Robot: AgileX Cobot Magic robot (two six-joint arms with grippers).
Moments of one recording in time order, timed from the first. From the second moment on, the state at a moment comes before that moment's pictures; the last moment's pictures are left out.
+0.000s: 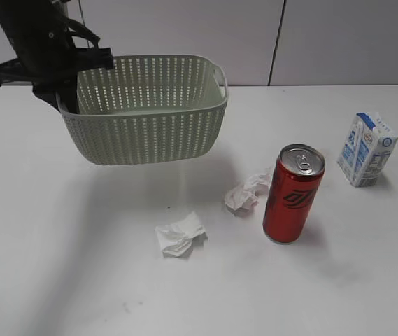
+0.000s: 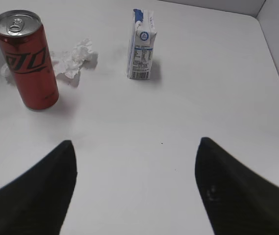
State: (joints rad) left arm -0.37 1.93 -1.65 -0.04 1.19 -0.50; right arm 0.10 0.00 -0.42 0.02 0.95 -0.12
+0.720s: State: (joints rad) left arm -0.63 1.51 -1.09 0.04 1.02 -0.71; right arm 0.10 0.00 -0.42 0.02 0.94 -0.12
